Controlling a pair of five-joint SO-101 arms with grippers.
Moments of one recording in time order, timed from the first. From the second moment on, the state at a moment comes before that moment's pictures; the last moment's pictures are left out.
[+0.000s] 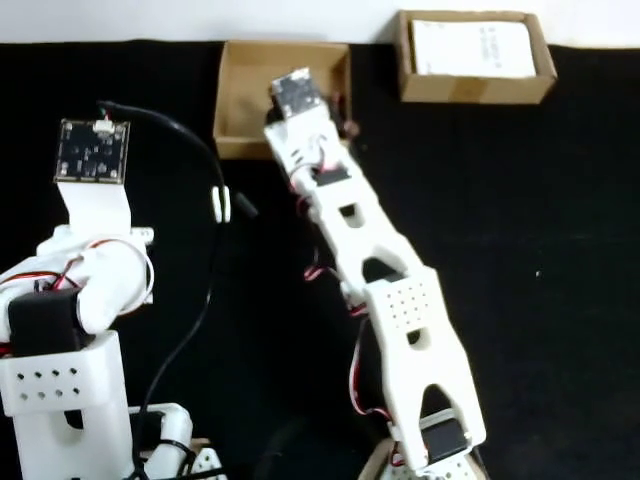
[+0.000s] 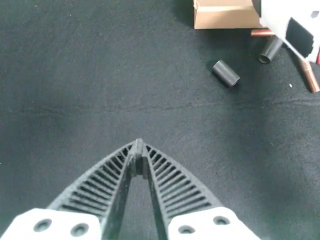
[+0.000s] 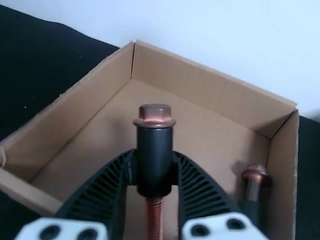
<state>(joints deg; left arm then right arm) -12.7 -51.5 26.9 84.4 -2.4 -26.8 58.2 -33.7 2.3 9.0</state>
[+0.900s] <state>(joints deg) -19.0 -51.6 29.4 84.4 -2.4 -24.5 36.0 -42.5 62.2 1.6</state>
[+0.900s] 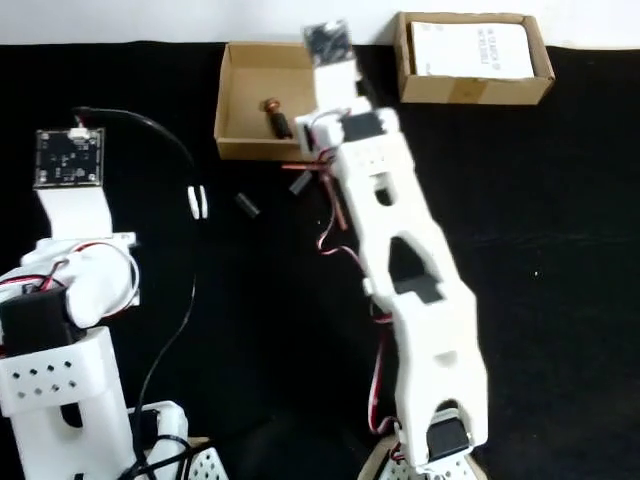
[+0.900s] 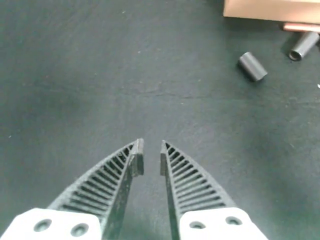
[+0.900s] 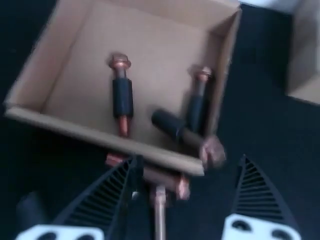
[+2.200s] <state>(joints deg) -19.5 -7.9 20.5 89.5 -2.4 -30.4 56.2 -50.2 65.7 -26.2</state>
